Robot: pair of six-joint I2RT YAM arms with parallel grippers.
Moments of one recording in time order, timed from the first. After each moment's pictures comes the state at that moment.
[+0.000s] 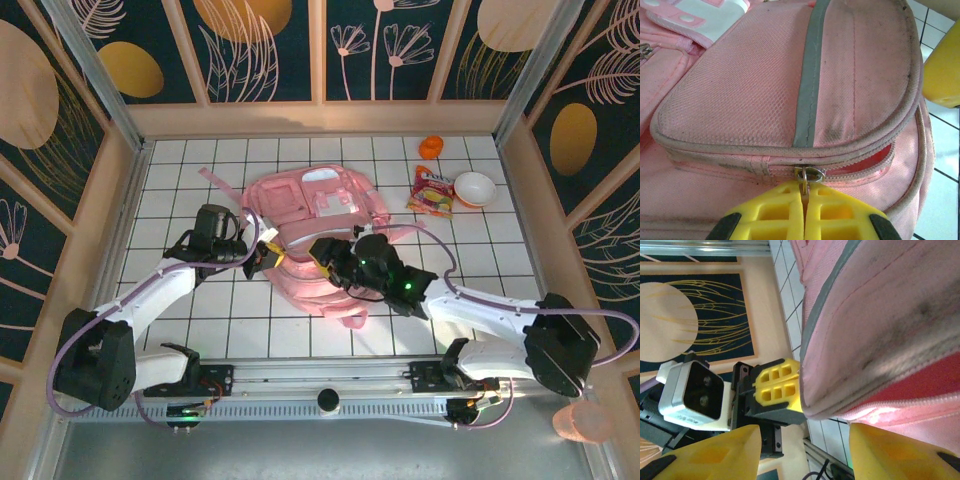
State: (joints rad) left arm -0.33 1.25 0.68 -0.21 0.75 0.30; right arm 0.96 1.22 0.63 0.23 -0.06 1.53
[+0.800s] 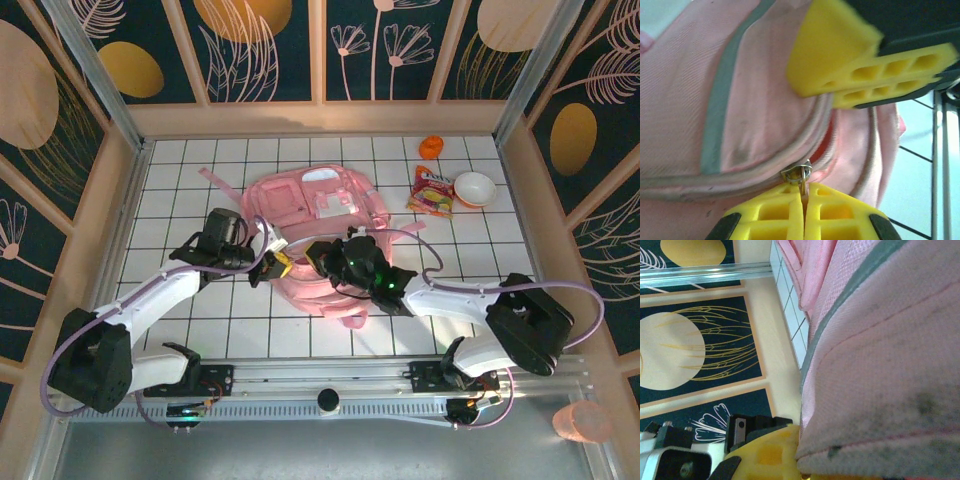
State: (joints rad) left arm -0.43 1.24 0.69 -0.28 0.75 0.34; right arm 0.96 1.39 0.62 0.44 0.00 1.61
